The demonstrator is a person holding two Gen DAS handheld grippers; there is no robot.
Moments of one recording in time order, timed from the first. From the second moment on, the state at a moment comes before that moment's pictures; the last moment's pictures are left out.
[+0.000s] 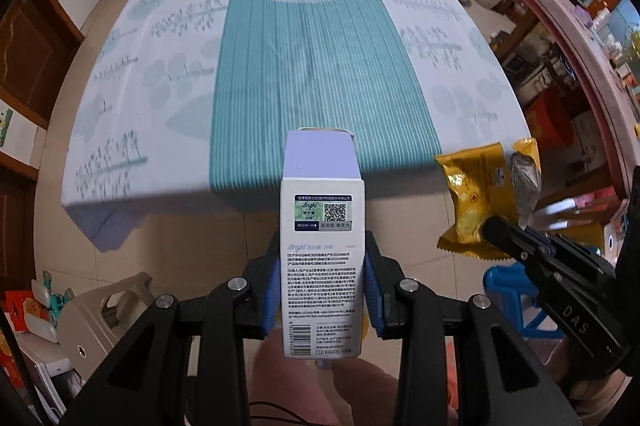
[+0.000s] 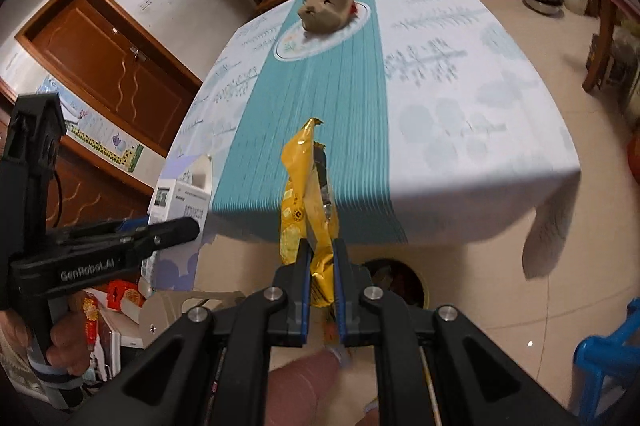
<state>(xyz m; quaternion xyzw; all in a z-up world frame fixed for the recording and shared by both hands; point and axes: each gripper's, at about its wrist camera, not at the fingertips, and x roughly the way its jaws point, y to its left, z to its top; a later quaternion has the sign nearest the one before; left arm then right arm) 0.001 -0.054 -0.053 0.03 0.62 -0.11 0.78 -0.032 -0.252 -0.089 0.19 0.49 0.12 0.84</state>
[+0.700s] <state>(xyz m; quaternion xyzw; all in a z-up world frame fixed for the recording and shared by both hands) -0.049 -0.055 -0.228 0.04 0.66 -0.14 0.74 -0.097 -0.231 -0.263 0.23 0.56 0.03 0.79</state>
